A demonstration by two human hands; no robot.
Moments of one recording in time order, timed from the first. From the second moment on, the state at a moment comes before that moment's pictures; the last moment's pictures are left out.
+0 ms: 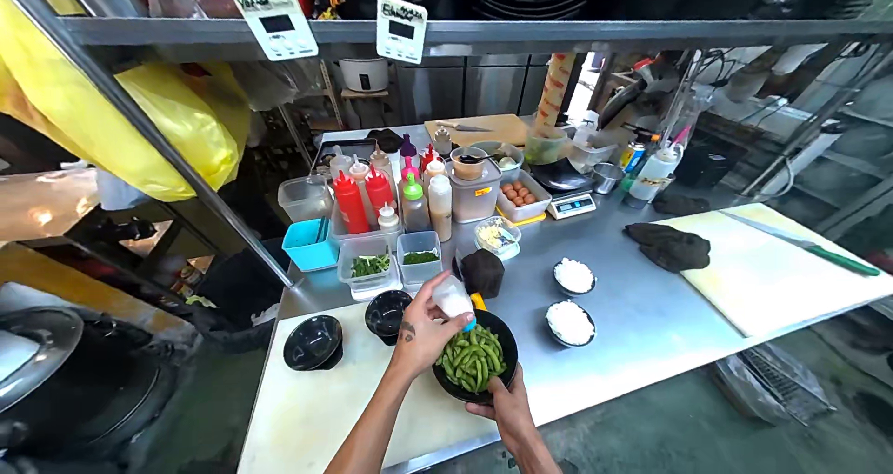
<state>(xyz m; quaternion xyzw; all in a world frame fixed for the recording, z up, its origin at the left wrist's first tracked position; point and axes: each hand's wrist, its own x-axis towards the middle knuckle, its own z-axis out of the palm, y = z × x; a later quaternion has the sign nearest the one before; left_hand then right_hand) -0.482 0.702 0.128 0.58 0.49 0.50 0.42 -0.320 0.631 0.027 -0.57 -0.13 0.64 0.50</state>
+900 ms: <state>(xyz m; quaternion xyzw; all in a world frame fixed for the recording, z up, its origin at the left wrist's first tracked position) -0.493 0.708 0.175 0.51 0.44 0.62 0.40 -0.320 0.632 0.058 -0.57 -0.11 0.64 0.50</state>
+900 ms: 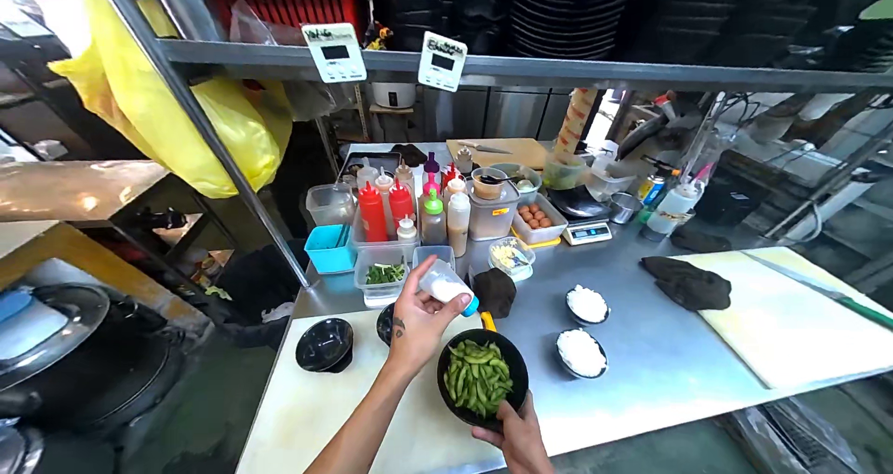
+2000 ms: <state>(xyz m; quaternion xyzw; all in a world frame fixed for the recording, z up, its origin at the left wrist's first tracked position) -0.496 0.693 0.134 0.54 0.53 0.54 0.39 -0.339 0.630 0.035 -0.57 -0.13 0.64 0.50</state>
